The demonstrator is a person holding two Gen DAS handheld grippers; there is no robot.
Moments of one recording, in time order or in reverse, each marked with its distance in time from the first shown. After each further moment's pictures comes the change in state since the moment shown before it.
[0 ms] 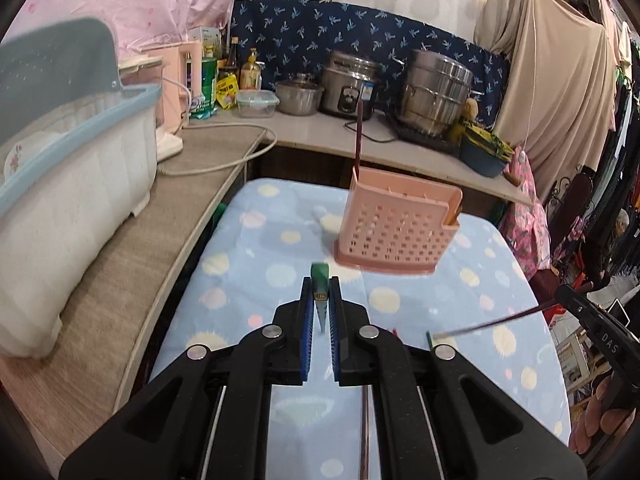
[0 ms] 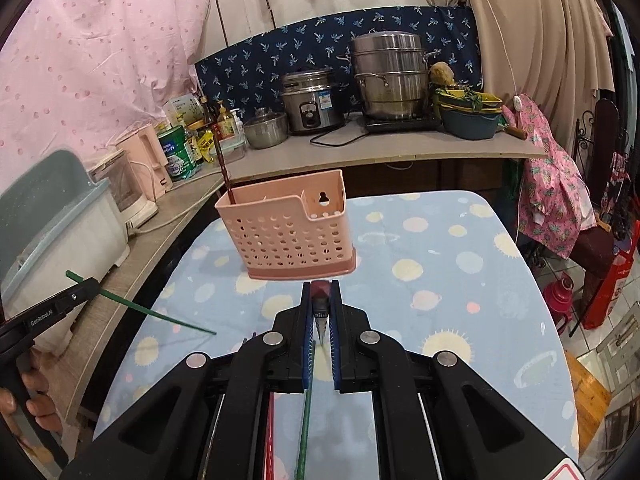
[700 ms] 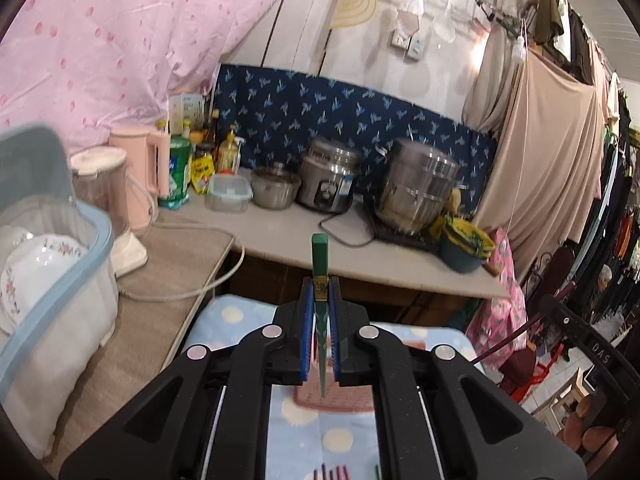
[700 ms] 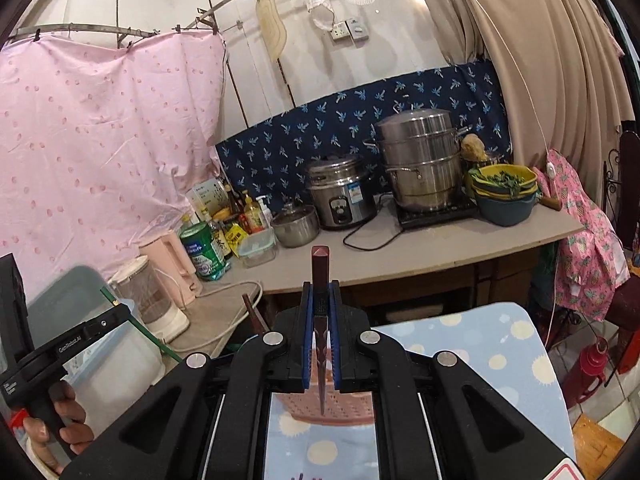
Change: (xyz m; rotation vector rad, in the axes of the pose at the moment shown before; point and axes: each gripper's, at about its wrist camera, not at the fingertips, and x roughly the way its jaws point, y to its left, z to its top) left arm 0.002 -0.025 0.157 -0.054 -0.243 -0.085; right arm 0.014 0.019 0.164 0.042 -0.235 0.120
